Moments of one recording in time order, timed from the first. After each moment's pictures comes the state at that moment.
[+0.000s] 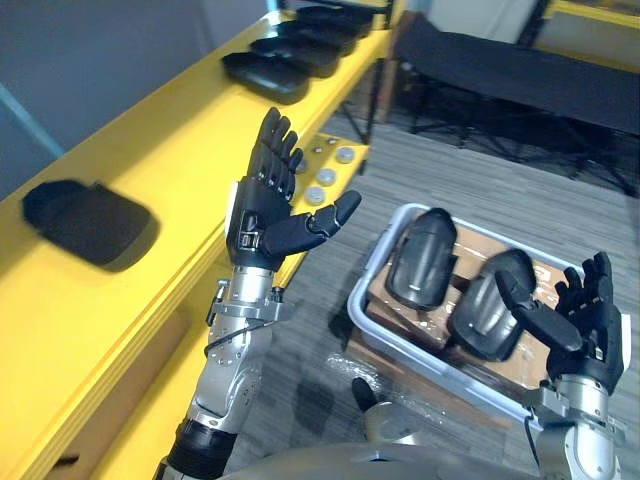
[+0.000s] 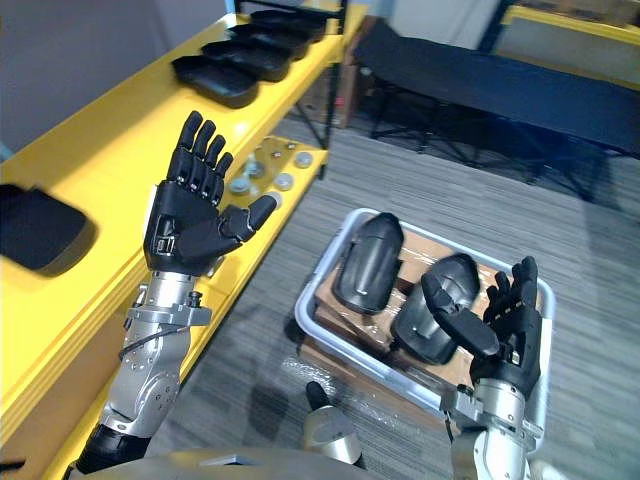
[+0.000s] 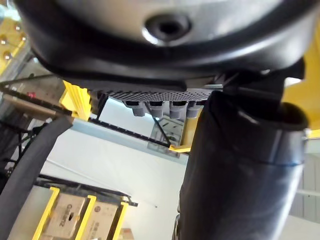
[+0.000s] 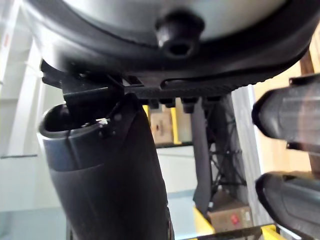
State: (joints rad) left arm 0.00 0.13 -0.29 -0.28 -0.39 -0.31 0.12; right arm 0.59 -0.04 -0.30 -0.40 0.37 -0.18 -0.05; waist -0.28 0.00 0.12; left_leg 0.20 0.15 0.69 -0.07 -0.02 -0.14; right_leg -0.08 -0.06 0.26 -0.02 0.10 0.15
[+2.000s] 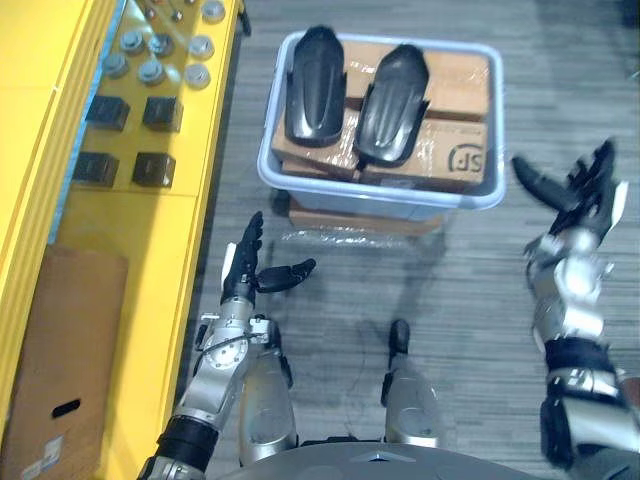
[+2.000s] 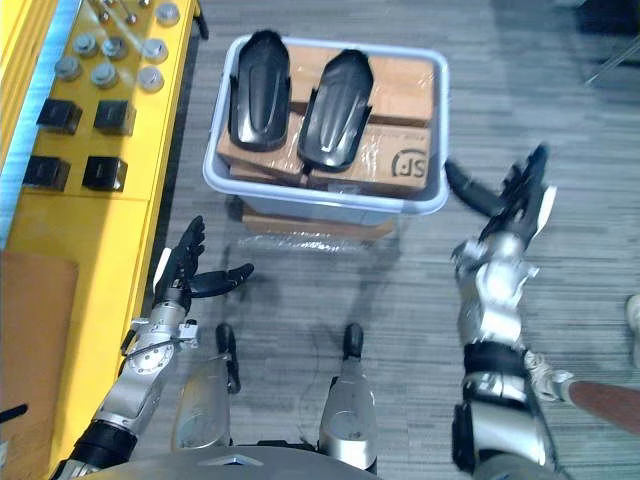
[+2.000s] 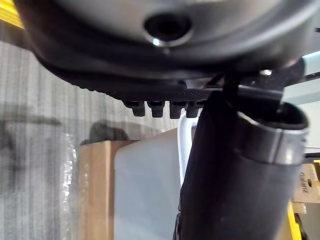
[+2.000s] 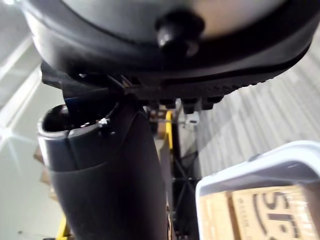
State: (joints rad) left arm 0.02 0.20 -0.20 0.18 -0.11 -0.12 0.21; right arm -0.52 -0.58 -0.23 0.56 0.46 -0.27 -0.23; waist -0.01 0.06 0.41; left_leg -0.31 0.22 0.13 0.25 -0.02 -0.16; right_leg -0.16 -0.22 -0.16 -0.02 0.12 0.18
